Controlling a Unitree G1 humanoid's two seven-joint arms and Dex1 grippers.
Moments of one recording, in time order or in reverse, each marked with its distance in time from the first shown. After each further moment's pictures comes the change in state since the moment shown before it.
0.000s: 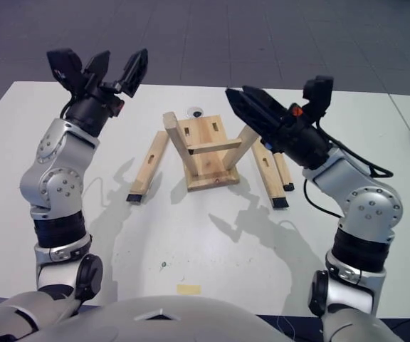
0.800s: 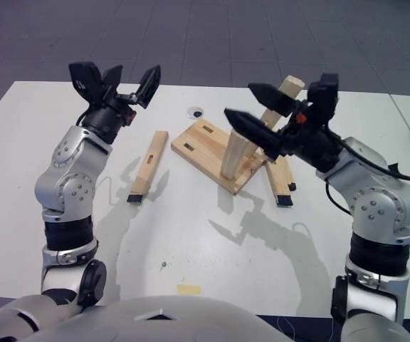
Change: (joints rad) left arm 0.037 -0.029 -0.066 0.008 0.059 -0.011 0.020; right arm 0.074 -0.143 0.131 -0.064 -0.289 -0.202 0.308
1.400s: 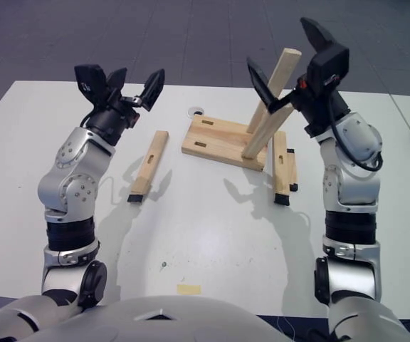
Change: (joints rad) left arm 0.001 -0.002 -0.020 0.012 0.012 0.000 -0.003; right arm -0.189 0.164 0.057 0.227 -0.481 -0.603 -0.183
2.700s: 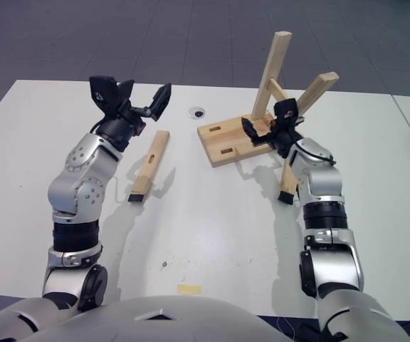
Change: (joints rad) left arm 0.024 -0.002 -0.035 0.045 0.065 -0.030 -0.011; right arm -0.101 0.054 0.046 0.512 -0.148 0.235 -0.136
